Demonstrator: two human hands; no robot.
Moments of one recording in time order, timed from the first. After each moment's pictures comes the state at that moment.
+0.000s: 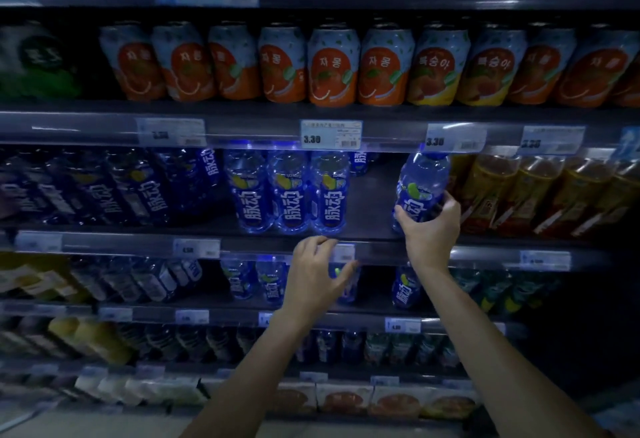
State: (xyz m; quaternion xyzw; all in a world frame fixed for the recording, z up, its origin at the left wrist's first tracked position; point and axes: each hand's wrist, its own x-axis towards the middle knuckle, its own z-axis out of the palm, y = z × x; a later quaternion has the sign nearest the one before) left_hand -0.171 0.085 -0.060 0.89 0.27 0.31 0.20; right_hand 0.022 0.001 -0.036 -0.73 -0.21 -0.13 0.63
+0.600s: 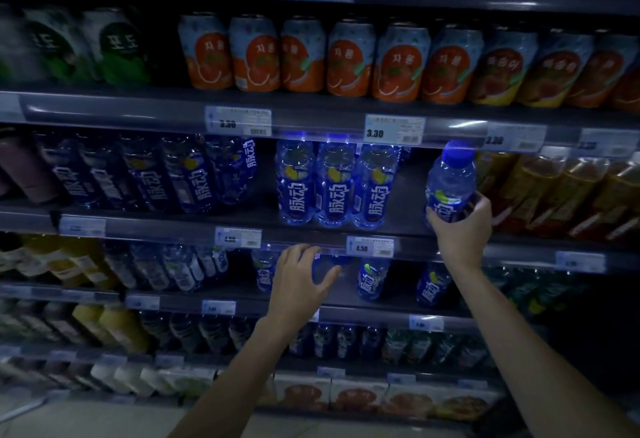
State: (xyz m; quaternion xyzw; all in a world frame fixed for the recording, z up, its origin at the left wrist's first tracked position) left_hand -0.258 0.132 -0.079 0.88 0.32 0.28 0.22; right_hand 0.003 0.008 -0.038 -0.74 -0.23 -0.11 0.62
